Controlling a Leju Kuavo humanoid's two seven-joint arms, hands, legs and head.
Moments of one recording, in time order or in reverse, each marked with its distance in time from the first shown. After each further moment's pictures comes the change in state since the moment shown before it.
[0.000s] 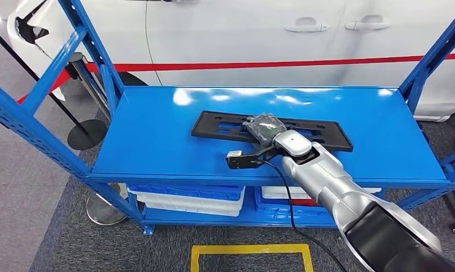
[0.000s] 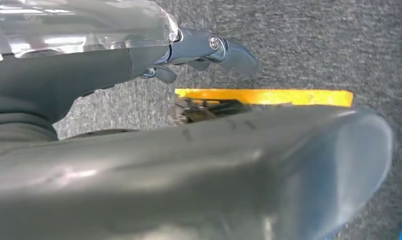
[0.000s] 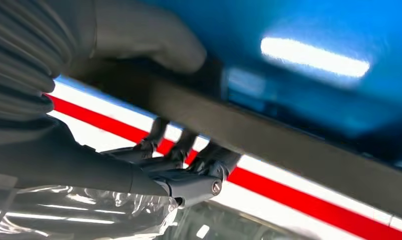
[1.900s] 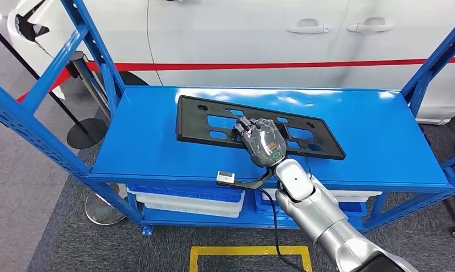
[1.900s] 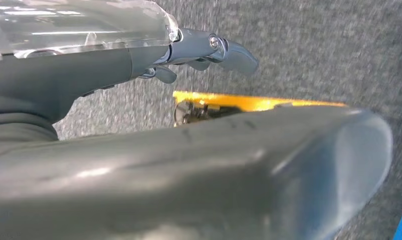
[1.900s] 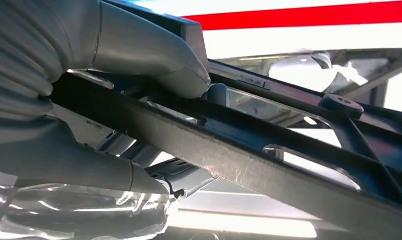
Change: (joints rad) left arm 0.007 -0.014 0.013 0.000 0.009 0.008 -0.010; right arm 0.338 -0.011 -0.273 -0.441 0.377 -0.555 0.036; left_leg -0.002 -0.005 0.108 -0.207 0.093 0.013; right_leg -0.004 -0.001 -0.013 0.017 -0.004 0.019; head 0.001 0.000
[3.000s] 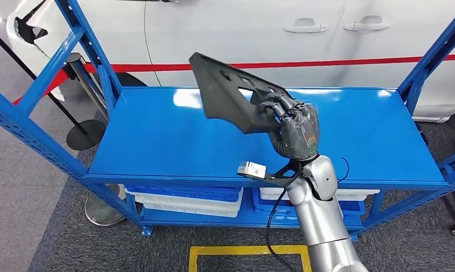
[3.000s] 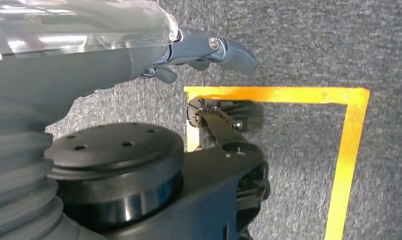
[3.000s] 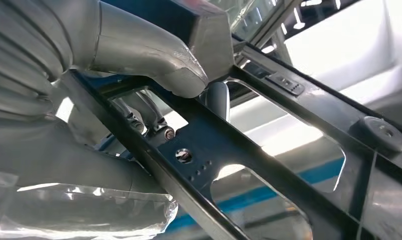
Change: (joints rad) left arm 0.019 -0.023 -0.016 0.001 -0.031 0.037 0.014; right arm 0.161 0.218 -0.524 -0.317 -0.244 0.000 -0.526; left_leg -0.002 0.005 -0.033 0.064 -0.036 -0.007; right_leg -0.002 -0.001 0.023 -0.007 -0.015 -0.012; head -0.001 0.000
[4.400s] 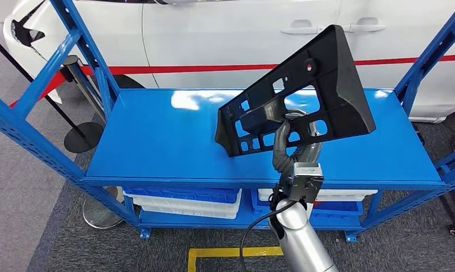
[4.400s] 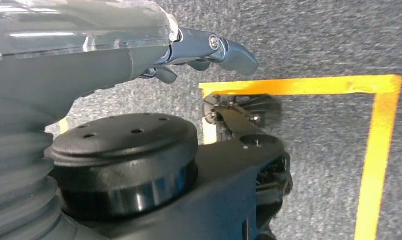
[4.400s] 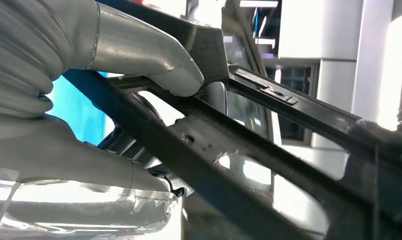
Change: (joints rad) left arm -0.004 -0.016 0.001 0.000 -0.031 0.011 0.102; right arm 0.145 0.007 0.250 -0.121 -1.065 0.037 -0.011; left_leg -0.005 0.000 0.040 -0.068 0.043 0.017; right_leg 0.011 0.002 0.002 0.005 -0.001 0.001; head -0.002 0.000
